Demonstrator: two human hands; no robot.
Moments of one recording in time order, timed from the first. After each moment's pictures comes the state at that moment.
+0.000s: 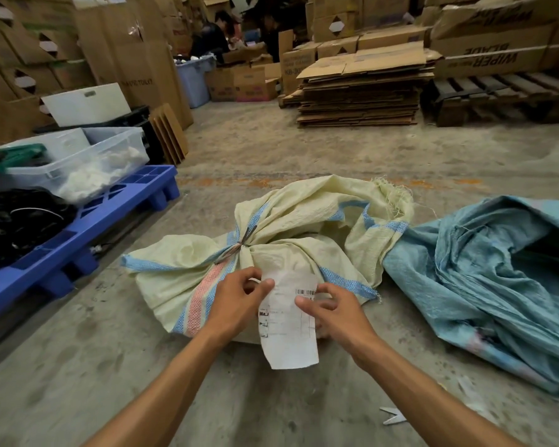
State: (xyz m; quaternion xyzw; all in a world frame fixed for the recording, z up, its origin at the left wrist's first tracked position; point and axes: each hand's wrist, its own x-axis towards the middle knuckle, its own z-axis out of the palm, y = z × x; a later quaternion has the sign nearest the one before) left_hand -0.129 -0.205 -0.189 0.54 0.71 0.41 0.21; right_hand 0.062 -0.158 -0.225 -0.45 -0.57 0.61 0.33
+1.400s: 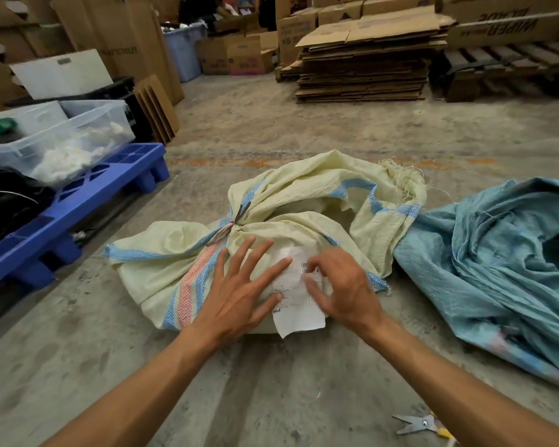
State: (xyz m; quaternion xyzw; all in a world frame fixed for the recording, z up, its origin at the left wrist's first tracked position) left_hand -0.166 -0.171 -0.239 0.77 0.61 0.10 -0.15; right_hand 0.045 -0.093 -0.255 -0.28 -0.85 0.04 0.45
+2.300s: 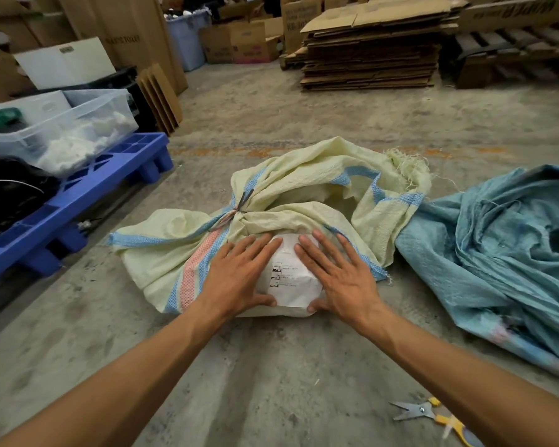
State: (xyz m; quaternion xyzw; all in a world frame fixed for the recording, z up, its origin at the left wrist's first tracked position) left_hand -0.162 -0.163 -0.225 0.74 0.67 -0.02 -0.11; right_hand 0.048 -0.078 -0.291 -0.35 -0.92 -0.12 0.13
